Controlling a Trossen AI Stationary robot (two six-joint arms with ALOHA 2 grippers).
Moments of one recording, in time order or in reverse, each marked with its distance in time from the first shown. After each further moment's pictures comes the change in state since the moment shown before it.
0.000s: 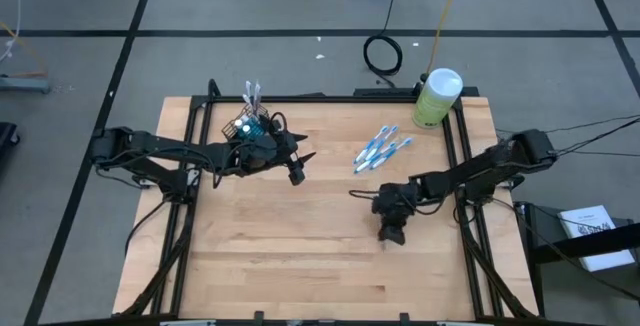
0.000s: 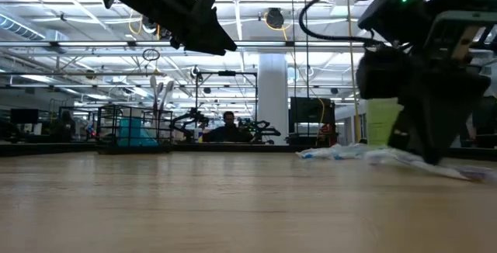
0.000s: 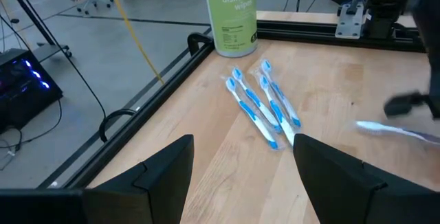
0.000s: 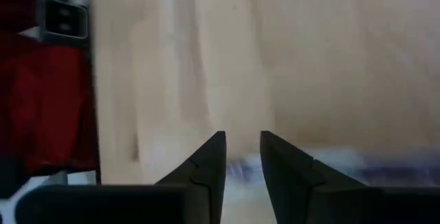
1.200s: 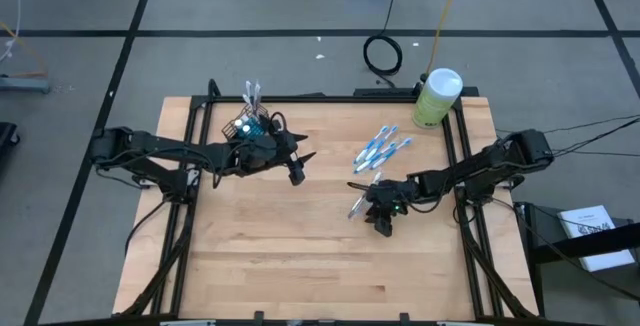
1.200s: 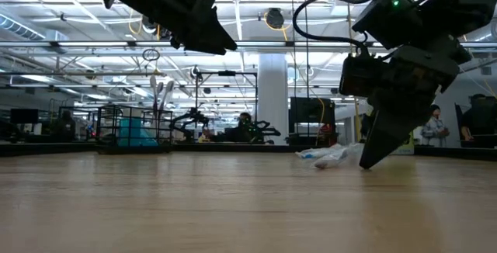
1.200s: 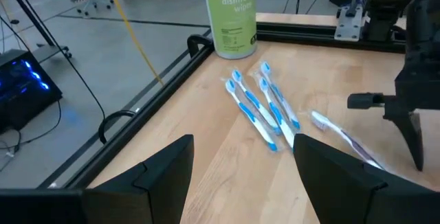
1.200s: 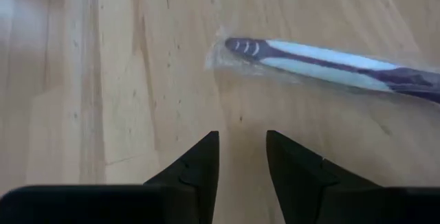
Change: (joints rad) left arm 0.000 0.000 0.000 0.006 0.001 -0.001; right arm -0.021 0.036 0.003 0.026 0.337 -0.115
